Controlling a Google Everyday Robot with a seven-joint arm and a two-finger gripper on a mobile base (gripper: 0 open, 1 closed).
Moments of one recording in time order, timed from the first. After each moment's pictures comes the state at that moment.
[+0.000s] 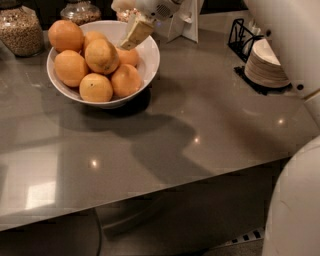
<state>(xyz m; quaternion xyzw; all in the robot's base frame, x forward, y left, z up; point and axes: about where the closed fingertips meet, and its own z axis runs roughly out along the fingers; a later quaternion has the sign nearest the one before) 0.662 0.069 1.023 -0.74 0.51 0.09 0.43</state>
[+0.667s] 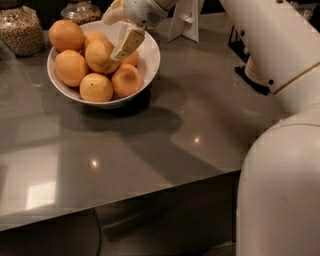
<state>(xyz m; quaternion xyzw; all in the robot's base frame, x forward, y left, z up) 0.660 0.095 0.997 -0.77 0.49 0.13 0.39</state>
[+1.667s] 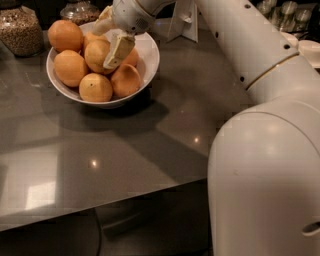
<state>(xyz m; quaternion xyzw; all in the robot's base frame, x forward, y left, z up) 0.662 0.122 0.972 -0.80 0.46 0.16 0.36</state>
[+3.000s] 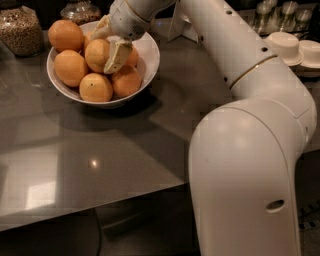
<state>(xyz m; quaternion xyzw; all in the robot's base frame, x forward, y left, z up) 0.676 0.132 0.947 -0.82 0.44 0.15 0.33</state>
